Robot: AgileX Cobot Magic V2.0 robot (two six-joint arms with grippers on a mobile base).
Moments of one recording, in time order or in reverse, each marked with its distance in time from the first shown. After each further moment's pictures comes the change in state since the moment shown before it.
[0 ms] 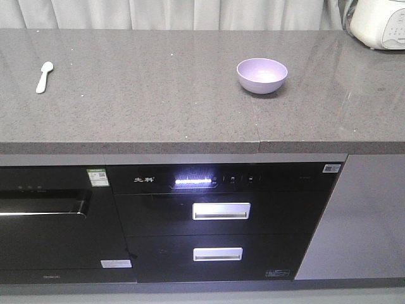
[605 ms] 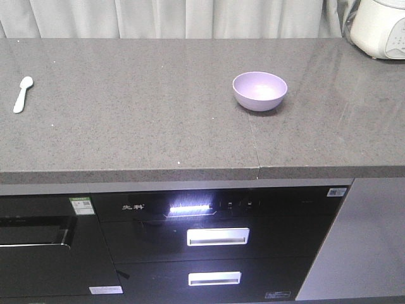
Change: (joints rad) left arm 0.000 0.000 0.000 0.000 0.000 0.000; right arm 0.000 0.000 0.000 0.000 0.000 0.000
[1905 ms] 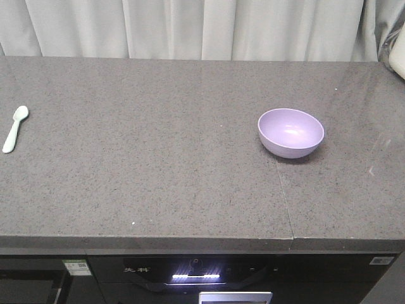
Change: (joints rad) left arm 0.000 0.000 0.000 0.000 0.000 0.000; right arm 0.000 0.000 0.000 0.000 0.000 0.000
